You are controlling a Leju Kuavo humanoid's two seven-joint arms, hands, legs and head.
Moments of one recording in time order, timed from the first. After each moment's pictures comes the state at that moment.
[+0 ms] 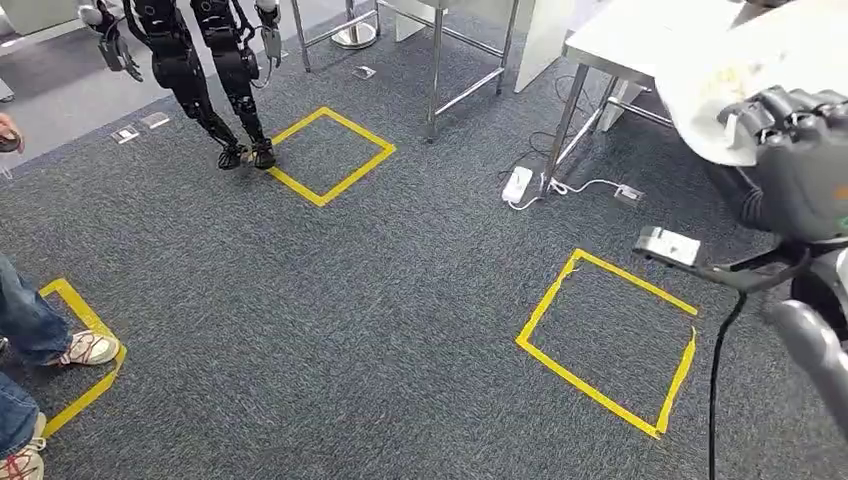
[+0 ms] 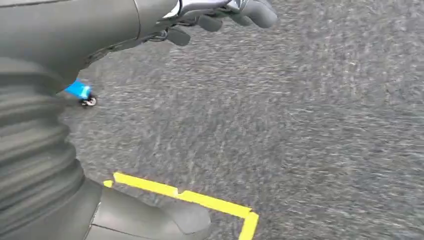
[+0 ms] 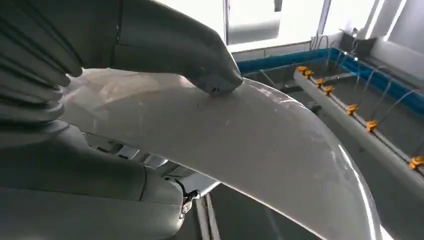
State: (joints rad) left arm -0.05 -0.04 0.90 -0.20 -1.33 0.09 -0.39; right arm -0.47 -0.76 0.25 -1.62 1.14 -0.14 -0.31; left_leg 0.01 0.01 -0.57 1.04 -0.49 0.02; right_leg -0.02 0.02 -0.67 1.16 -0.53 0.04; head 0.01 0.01
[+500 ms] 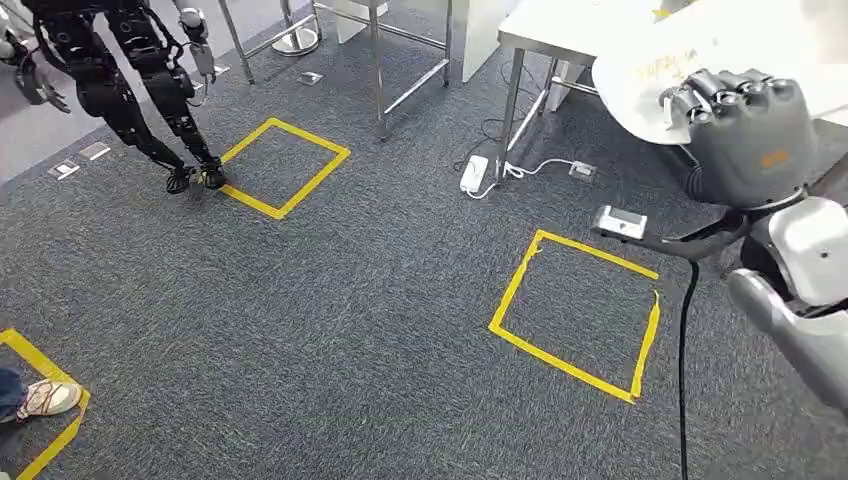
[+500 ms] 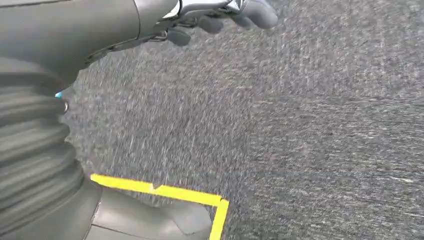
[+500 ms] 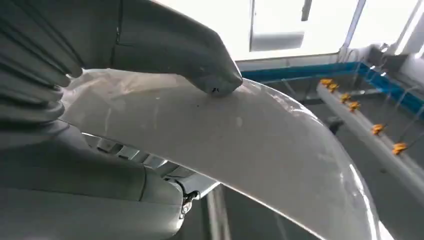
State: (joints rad) left arm -0.05 -0.05 0.95 -0.20 -1.29 0.07 -0.43; right arm -0.67 -0.74 0.52 -1.46 1.17 -0.20 -0.24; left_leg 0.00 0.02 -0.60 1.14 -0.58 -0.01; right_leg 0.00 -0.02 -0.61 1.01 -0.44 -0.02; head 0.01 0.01
